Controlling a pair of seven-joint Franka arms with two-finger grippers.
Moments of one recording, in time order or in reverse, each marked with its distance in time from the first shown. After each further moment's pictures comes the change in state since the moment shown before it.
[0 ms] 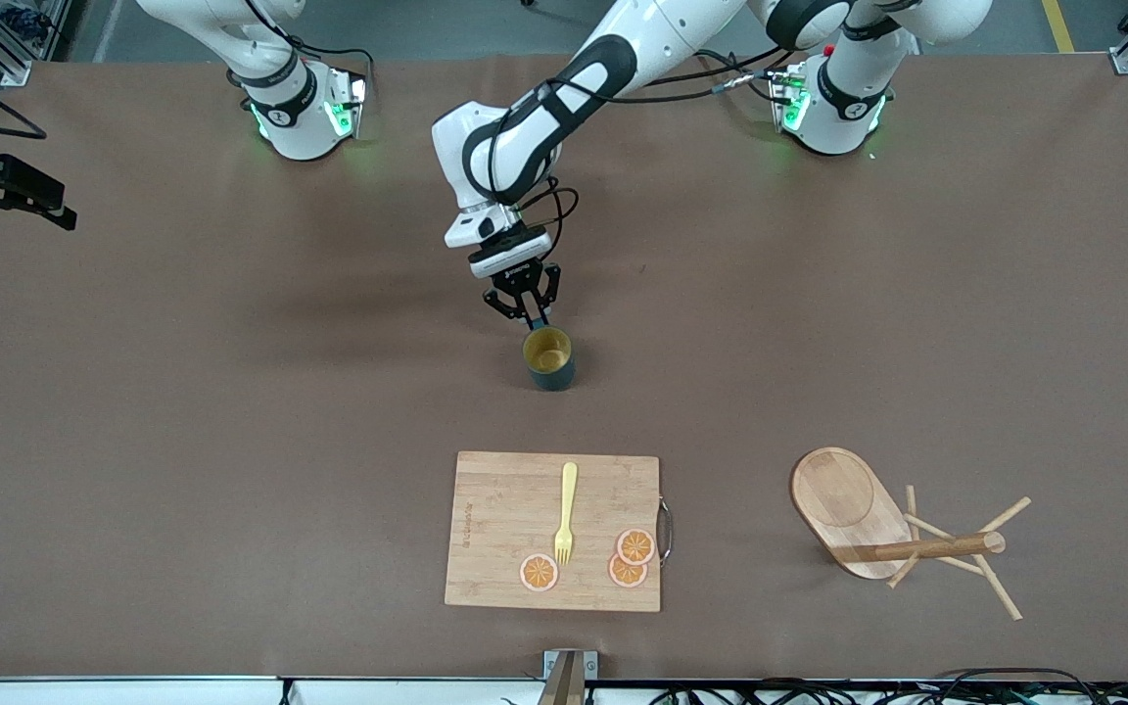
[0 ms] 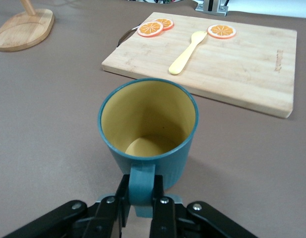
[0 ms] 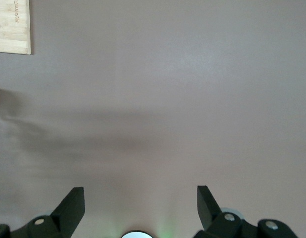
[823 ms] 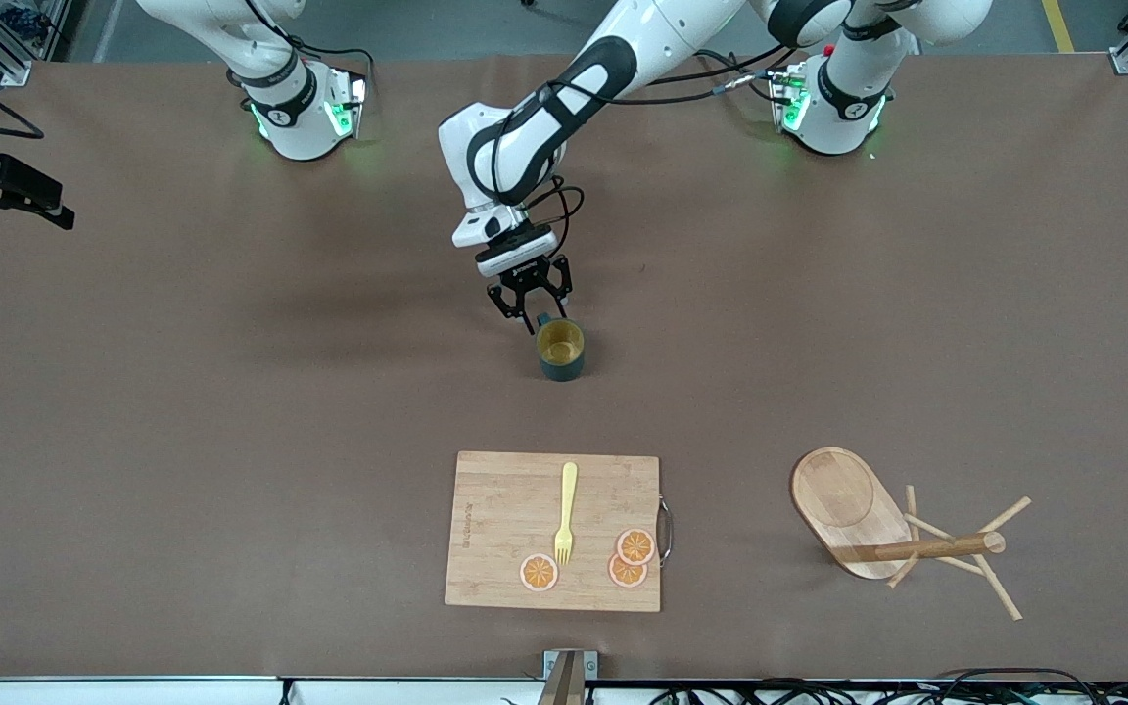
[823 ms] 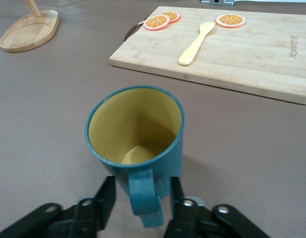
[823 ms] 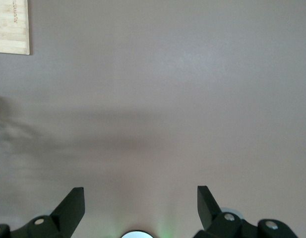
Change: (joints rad) left arm -0.002 0.007 -0.002 -0.060 0.039 -0.005 0.001; right arm 0.000 0.000 -0.008 0.001 0.000 0.000 0.000
